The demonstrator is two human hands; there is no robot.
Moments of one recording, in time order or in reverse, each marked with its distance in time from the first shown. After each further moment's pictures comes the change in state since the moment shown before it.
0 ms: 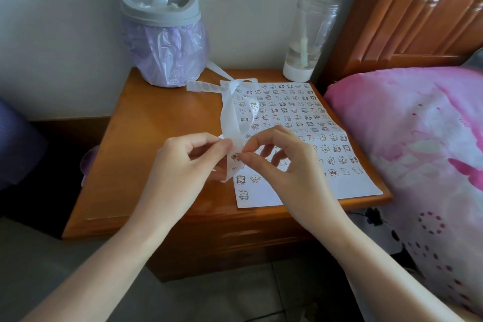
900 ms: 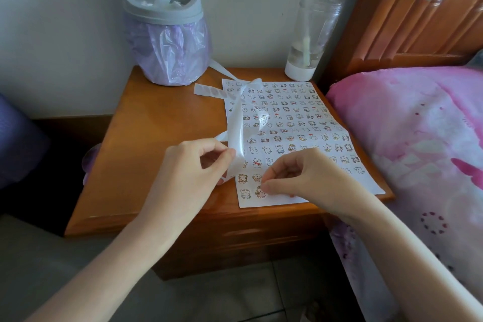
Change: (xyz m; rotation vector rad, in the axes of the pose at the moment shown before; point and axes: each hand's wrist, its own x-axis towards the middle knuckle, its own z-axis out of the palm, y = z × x) left_hand -0.004 -0.009 0.002 0.286 0.018 0.065; right_hand 0.005 0.009 -0.031 -0.044 -0.353 0.408
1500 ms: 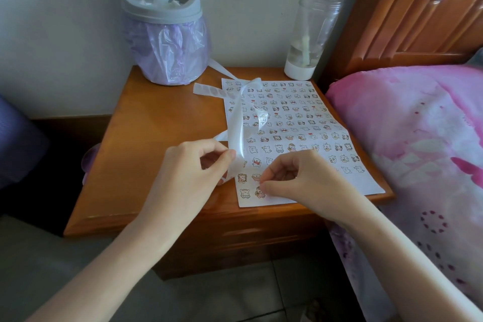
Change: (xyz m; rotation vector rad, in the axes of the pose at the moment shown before) left_hand -0.001 -0.001 0.001 0.019 -0.009 0.001; right_hand -0.002 0.004 0.007 -0.097 0.082 -0.066
